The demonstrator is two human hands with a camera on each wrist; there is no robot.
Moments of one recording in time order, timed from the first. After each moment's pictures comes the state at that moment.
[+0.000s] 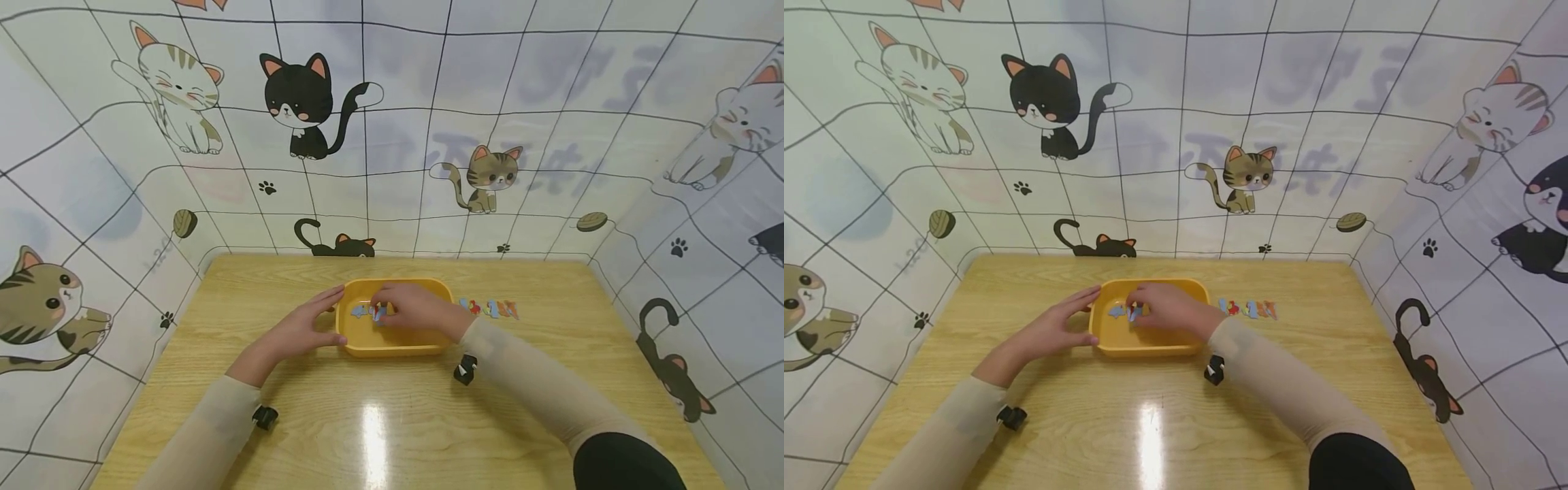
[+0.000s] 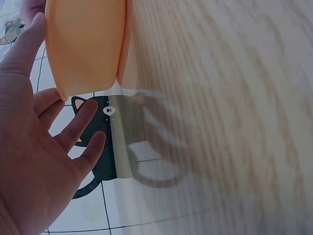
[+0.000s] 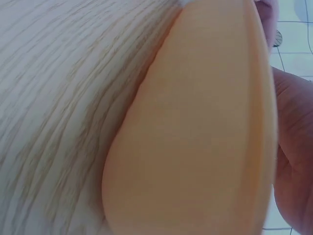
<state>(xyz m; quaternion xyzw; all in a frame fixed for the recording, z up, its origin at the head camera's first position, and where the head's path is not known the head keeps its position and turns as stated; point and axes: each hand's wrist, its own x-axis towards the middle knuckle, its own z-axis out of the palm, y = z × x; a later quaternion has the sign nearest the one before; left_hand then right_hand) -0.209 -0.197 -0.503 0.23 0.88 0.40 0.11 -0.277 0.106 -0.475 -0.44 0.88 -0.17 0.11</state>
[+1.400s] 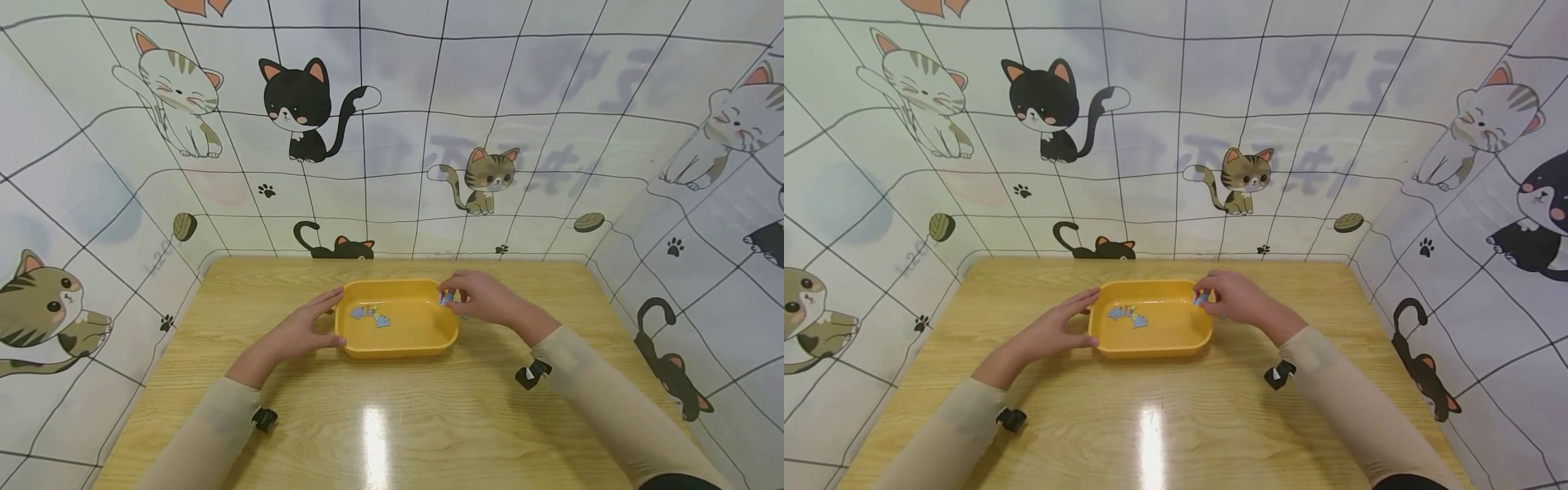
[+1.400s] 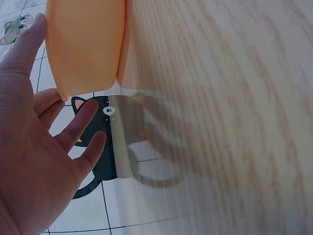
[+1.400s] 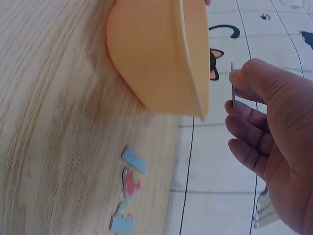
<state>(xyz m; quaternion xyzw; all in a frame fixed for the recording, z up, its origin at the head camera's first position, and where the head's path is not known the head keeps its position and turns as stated) -0.207 -0.196 -0.501 0.22 0.89 0.39 0.11 -0.264 0.237 -0.435 -0.37 0.90 -0.23 0.05</state>
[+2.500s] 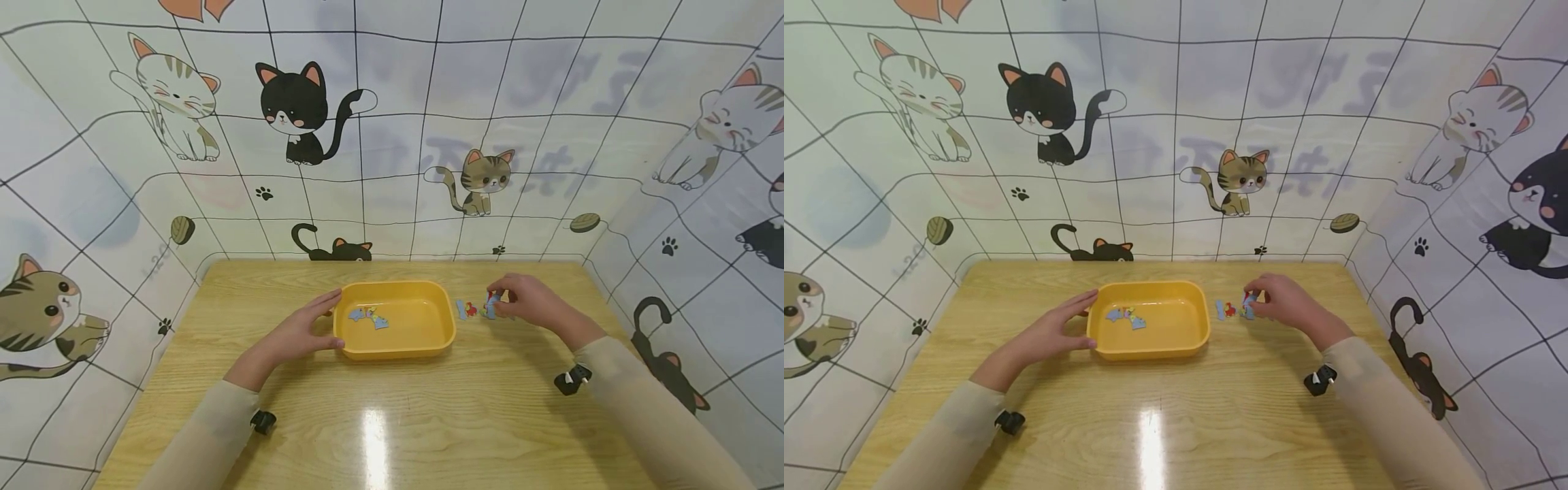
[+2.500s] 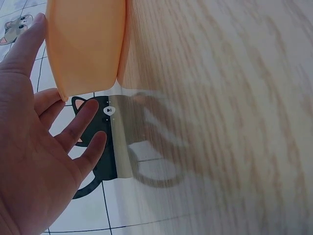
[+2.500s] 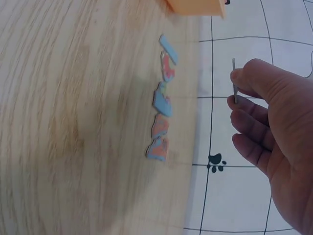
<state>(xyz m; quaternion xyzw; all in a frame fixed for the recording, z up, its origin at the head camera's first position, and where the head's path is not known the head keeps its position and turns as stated) -0.206 -0.195 -0.501 0.22 0.89 0.39 0.11 -0.265 0.331 -0.451 -0.26 0.94 -0.22 0.06</state>
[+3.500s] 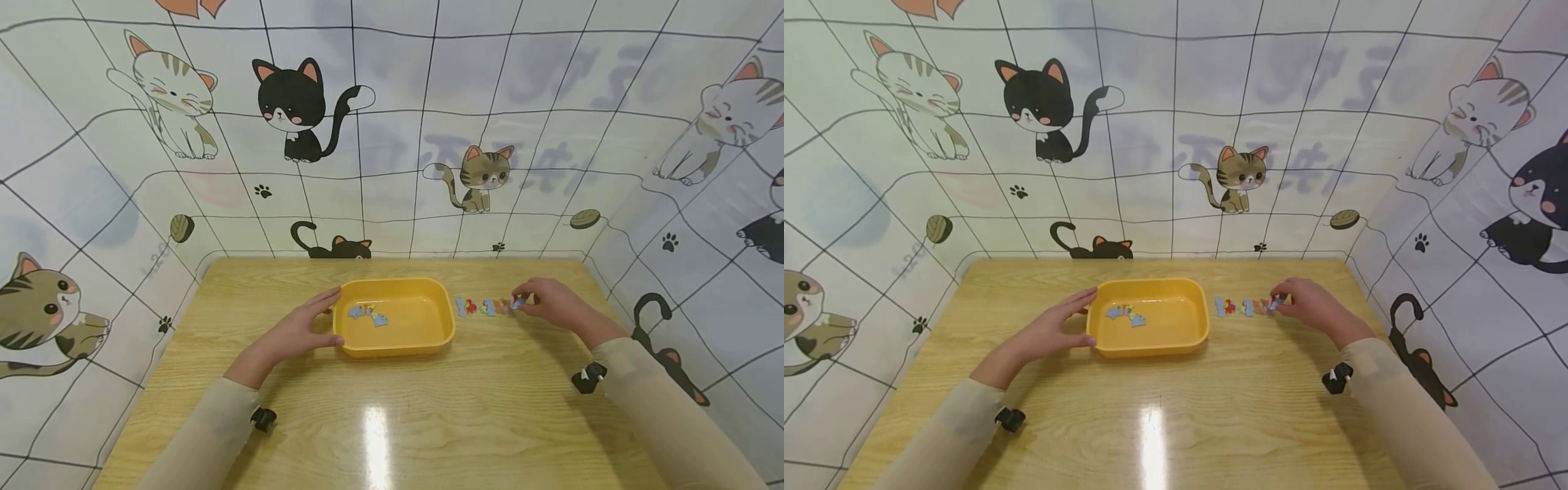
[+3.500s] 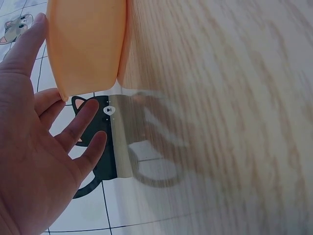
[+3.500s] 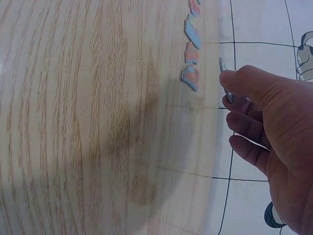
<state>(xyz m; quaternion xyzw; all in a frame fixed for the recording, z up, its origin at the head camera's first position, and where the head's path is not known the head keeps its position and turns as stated) -0.207 -0.196 -0.503 0.22 0.89 0.39 0.11 -0.268 0.386 -0.473 -0.25 0.95 -0.18 0.06</state>
